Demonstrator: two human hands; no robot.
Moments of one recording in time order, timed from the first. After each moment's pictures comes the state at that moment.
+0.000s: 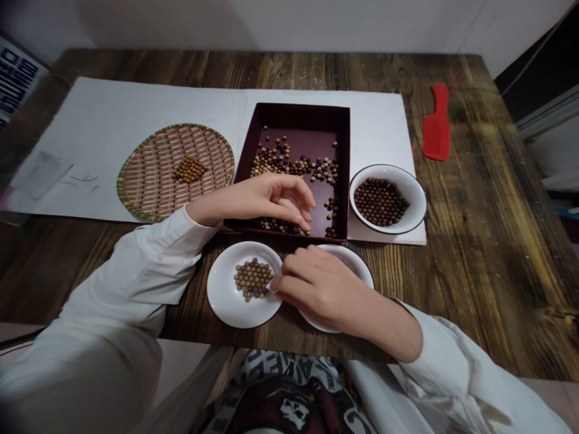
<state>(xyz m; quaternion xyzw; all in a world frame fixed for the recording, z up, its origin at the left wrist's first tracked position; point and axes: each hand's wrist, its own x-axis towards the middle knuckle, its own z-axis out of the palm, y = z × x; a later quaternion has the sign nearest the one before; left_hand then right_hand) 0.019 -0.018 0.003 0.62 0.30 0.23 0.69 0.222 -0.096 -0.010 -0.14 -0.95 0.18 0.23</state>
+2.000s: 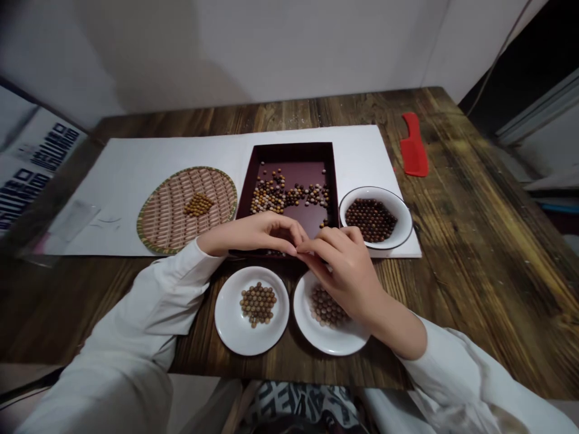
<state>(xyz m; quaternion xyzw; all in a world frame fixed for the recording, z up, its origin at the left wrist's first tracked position) 0.015 -0.014 0.005 0.72 0.27 0.14 0.63 0.231 -0.069 -0.008 -0.34 -0.88 0.08 0.33</state>
